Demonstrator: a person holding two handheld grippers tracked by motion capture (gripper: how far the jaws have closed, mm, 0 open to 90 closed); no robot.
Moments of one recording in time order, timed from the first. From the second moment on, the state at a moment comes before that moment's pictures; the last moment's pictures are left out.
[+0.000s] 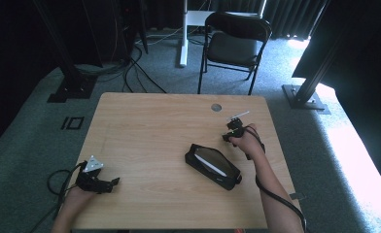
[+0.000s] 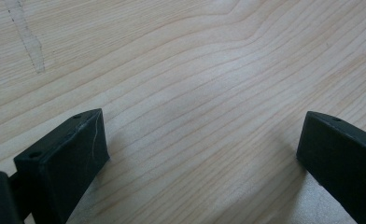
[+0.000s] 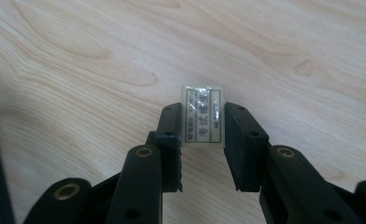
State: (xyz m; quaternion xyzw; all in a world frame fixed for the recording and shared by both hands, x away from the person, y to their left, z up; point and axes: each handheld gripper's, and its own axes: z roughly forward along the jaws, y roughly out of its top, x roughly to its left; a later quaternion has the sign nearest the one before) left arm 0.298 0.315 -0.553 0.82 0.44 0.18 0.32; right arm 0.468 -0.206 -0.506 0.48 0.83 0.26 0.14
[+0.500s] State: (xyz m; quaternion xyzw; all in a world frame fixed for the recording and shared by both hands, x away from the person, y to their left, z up) left arm 0.298 0.315 -0.553 0.82 0.44 0.18 0.32; right arm 0.442 -0.209 -0.465 0.44 0.83 0.30 0.14
